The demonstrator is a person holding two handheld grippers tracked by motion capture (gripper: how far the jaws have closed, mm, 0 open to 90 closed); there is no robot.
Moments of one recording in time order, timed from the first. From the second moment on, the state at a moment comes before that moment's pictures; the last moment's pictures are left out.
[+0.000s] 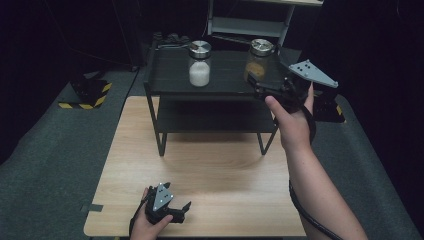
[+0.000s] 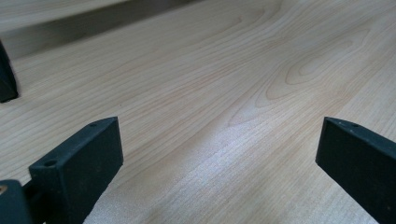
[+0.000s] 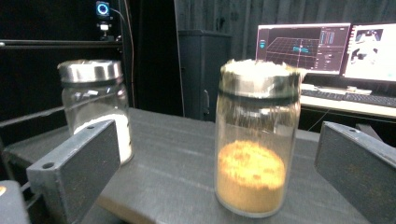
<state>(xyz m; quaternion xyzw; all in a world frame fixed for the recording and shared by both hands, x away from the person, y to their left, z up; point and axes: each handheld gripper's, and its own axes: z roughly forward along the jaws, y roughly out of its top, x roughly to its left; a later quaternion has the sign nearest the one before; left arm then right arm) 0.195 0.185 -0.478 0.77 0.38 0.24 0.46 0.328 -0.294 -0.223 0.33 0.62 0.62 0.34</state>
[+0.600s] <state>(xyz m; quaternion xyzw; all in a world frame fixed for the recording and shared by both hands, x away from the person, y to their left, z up) 0.194 0.183 -0.479 0.76 0.38 0.23 0.47 0.290 -0.321 -0.277 0.31 0.65 0.61 0.33</state>
